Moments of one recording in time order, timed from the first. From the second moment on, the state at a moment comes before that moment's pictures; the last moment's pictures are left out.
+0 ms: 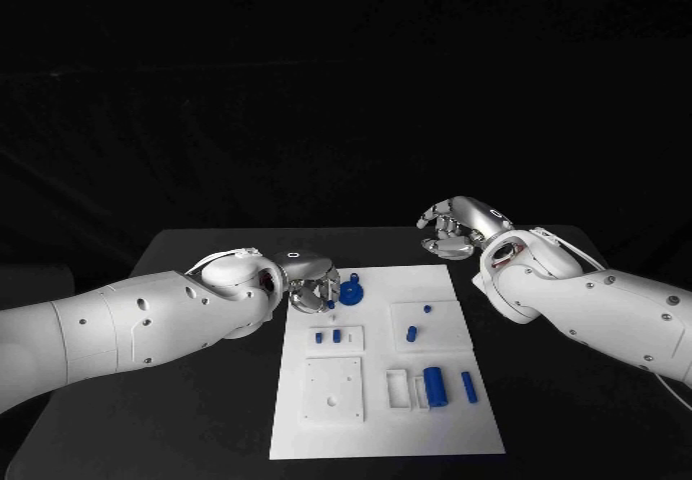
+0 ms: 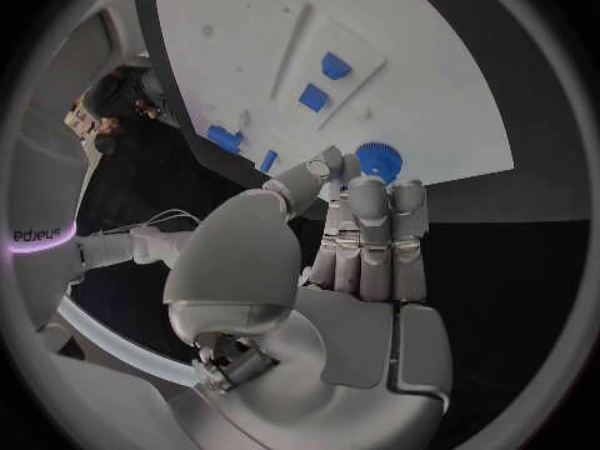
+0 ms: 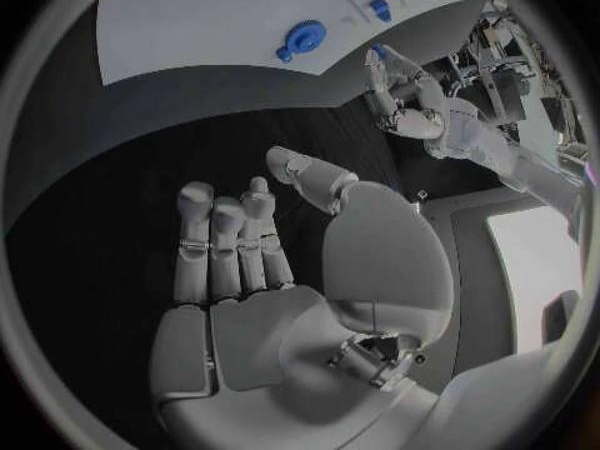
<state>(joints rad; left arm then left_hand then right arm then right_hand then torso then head) 1.30 -0.66 -0.22 1.32 -1.52 -0.18 0.03 1.20 -0.05 0.64 -0.29 0.05 0.98 0.10 0.43 0.42 1.37 0.02 0.14 0.18 1.28 -0.08 1.12 0.66 0.06 1.00 -0.15 1.00 1.22 1.19 -0.74 0.04 1.38 -1.40 -0.52 -0.21 1.14 -0.29 0.84 -0.18 0.18 0.92 0.12 0.28 0.41 1.10 0.03 1.06 1.05 1.03 -0.07 1.32 0.99 0.22 1.05 -0.01 1.07 1.28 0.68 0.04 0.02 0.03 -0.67</state>
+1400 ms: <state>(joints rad) 1.26 -0.60 -0.24 1.24 -1.64 -0.20 0.03 1.21 -0.06 0.64 -0.28 0.05 0.99 0.10 0.43 0.42 1.37 0.02 0.14 0.18 1.29 -0.08 1.12 0.66 0.06 1.00 -0.15 1.00 1.22 1.19 -0.74 0.04 1.39 -1.40 -0.52 -0.20 1.14 -0.29 0.84 -0.18 0.18 0.92 0.12 0.28 0.41 1.10 0.03 1.06 1.05 1.03 -0.07 1.32 0.99 0.22 1.05 -0.01 1.07 1.28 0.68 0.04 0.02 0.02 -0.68</state>
